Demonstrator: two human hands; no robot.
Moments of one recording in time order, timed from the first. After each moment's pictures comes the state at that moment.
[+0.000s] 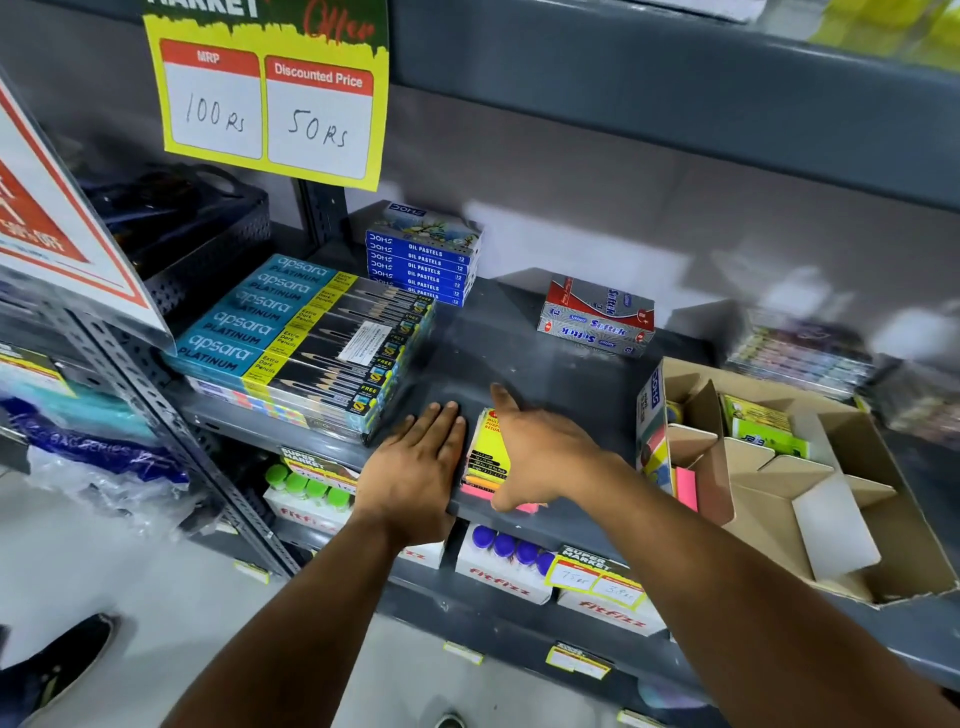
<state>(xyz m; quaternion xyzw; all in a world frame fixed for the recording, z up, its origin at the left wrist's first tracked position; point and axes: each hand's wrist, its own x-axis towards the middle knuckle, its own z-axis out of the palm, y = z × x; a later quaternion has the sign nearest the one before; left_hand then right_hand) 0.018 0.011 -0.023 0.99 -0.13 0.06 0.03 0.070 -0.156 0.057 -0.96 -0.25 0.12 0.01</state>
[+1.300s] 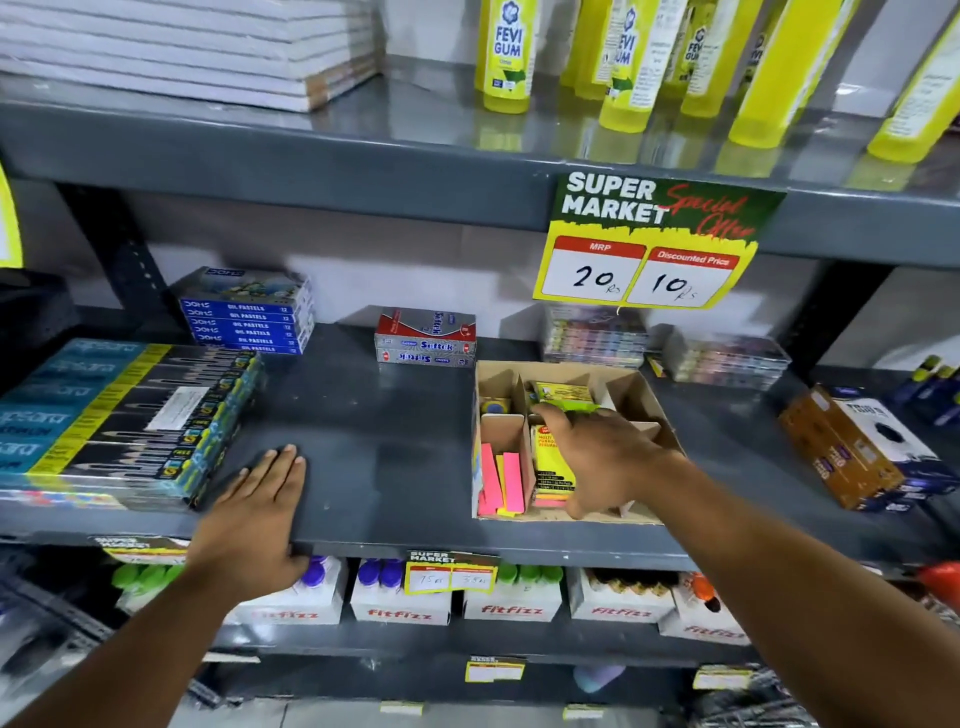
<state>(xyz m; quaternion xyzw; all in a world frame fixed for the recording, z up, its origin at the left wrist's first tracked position) 0.018 0.008 -0.015 0.99 -0.12 0.01 -0.03 0.039 -0.391 0.093 -0.98 -0.20 0.05 -0.08</state>
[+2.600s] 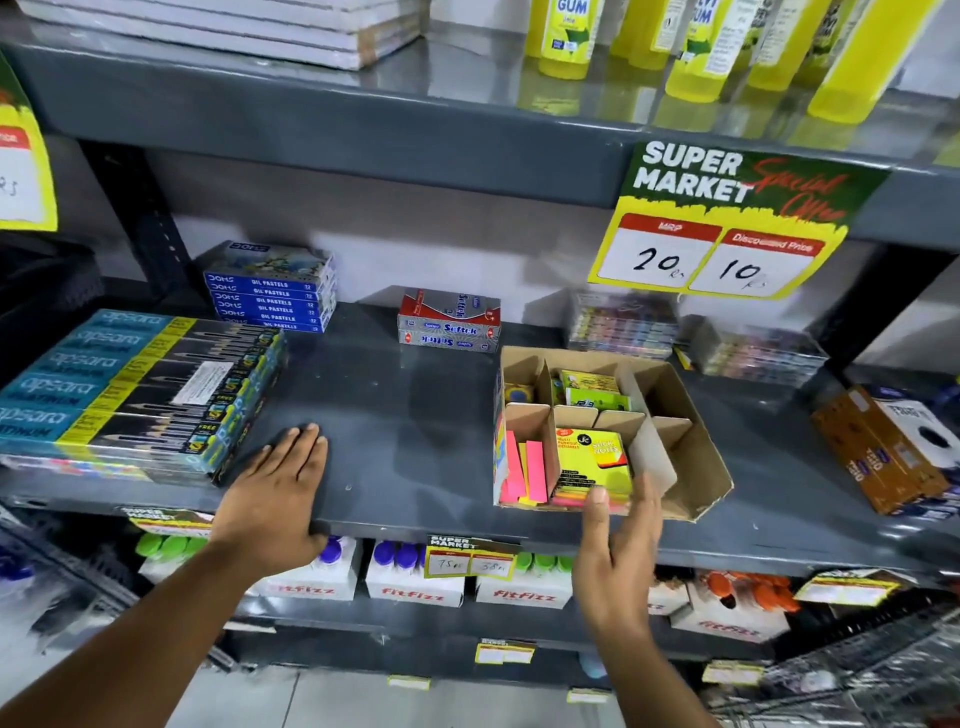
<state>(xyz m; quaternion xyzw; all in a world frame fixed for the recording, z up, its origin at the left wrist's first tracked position) 0.021 0.012 -0.018 0.99 -0.12 0.01 -0.04 -0.068 -0.325 0.015 -0.79 0.17 -0.22 0.55</state>
